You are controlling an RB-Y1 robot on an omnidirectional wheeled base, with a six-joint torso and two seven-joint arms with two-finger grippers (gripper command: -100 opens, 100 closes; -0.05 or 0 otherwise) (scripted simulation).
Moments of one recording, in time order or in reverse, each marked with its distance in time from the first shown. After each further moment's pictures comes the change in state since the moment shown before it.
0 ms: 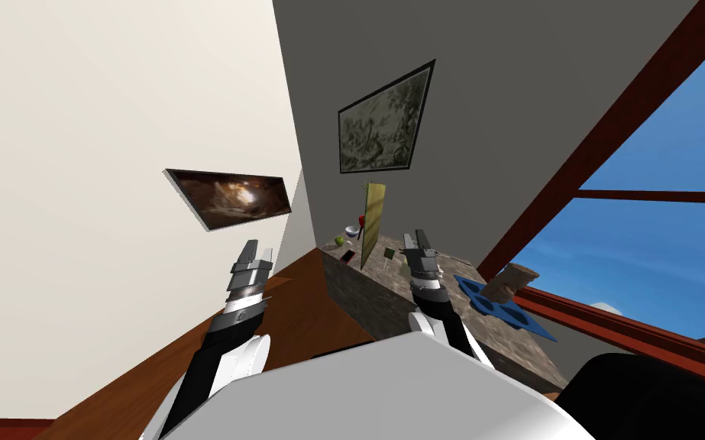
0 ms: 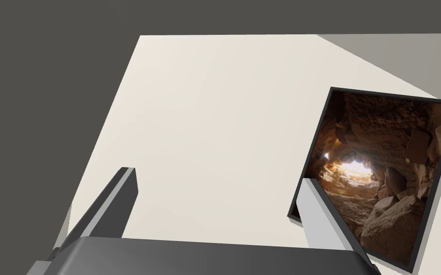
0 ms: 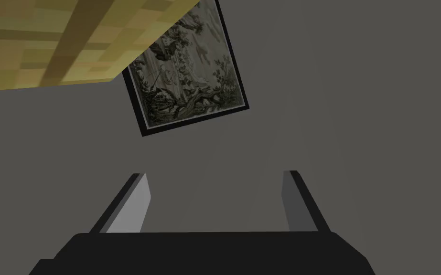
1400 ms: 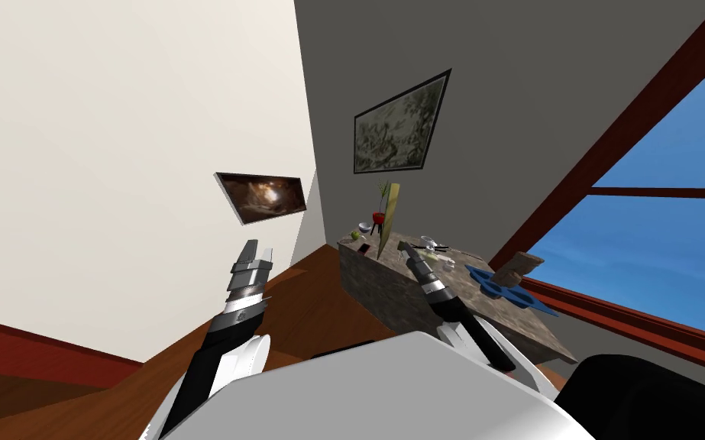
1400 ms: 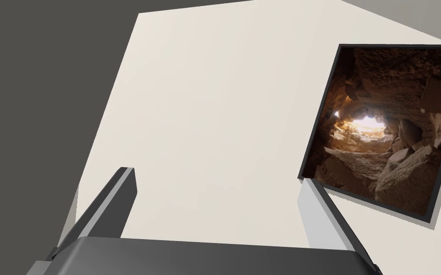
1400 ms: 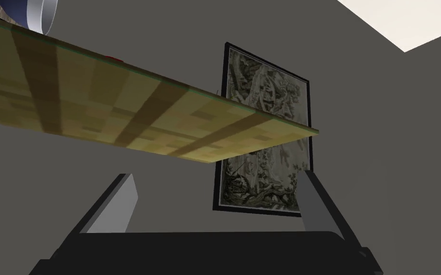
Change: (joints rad) left arm 0.000 0.000 0.000 0.000 0.000 0.000 0.000; right arm 0.091 -0.369 -0.085 0.080 -0.093 0.268 0.030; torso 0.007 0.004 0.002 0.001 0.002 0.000
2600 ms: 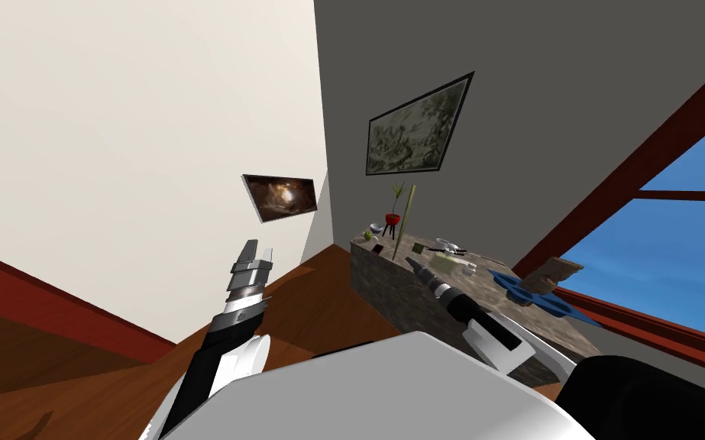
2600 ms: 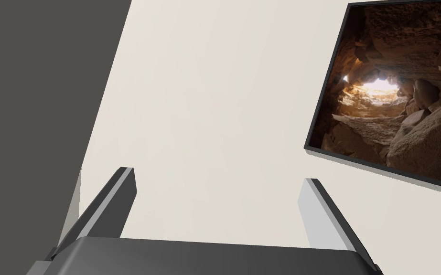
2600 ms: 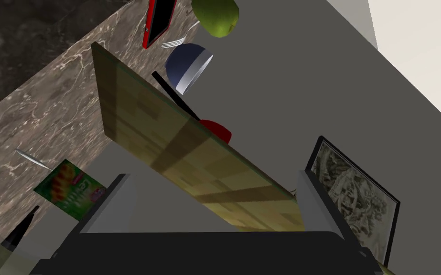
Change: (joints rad) left arm 0.000 0.000 0.000 0.000 0.000 0.000 0.000; right arm 0.062 -0.307 -0.052 0.141 -0.073 0.279 0.023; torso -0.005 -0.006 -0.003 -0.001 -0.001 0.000
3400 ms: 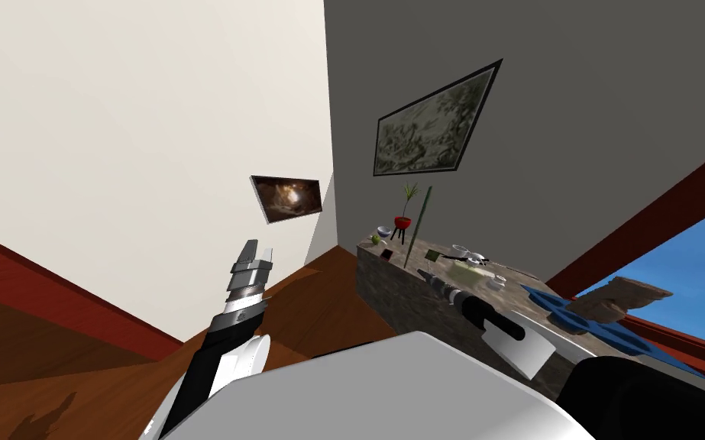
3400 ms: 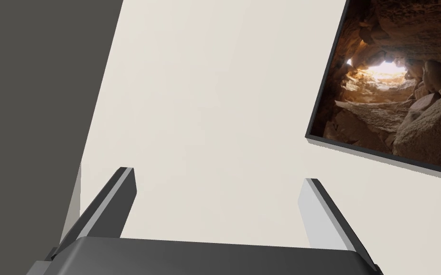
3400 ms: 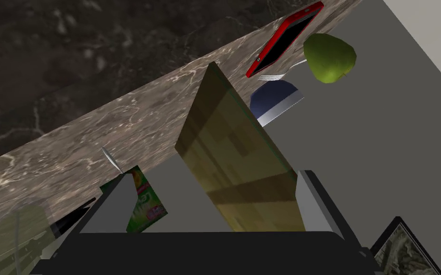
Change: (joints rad) left arm 0.000 0.000 0.000 0.000 0.000 0.000 0.000; right arm 0.040 -0.193 -0.009 0.148 -0.039 0.191 0.010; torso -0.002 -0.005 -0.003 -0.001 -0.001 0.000
